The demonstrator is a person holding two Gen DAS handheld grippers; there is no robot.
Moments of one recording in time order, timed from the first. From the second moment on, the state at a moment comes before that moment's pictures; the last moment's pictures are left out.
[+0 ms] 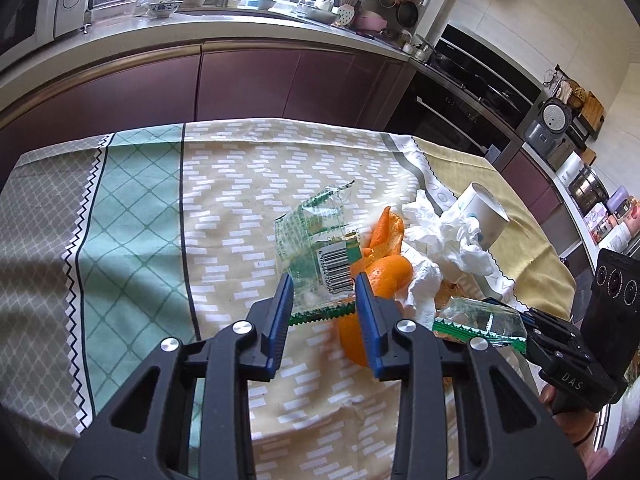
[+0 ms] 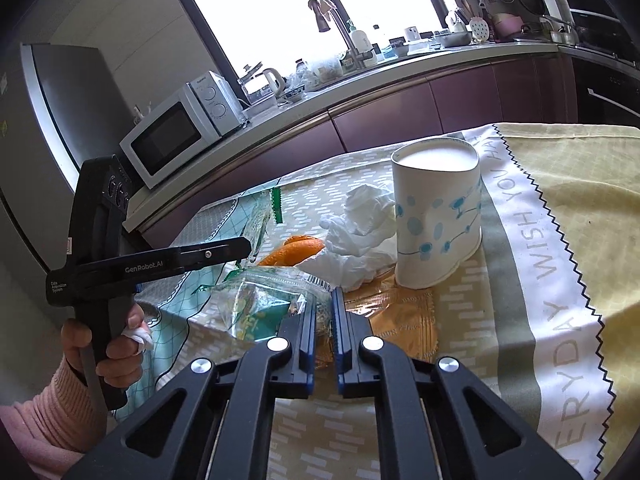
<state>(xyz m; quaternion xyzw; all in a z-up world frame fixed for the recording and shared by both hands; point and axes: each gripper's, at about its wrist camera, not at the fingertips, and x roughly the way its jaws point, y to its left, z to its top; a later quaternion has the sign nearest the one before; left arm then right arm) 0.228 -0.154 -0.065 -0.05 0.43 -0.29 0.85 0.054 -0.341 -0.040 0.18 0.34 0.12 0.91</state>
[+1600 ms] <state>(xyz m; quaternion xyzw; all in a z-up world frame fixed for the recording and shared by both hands) 0.105 0.285 -0.083 -0.15 0.40 0.01 0.91 0.156 0.044 -0.017 -0.04 0.39 0.43 0.81</state>
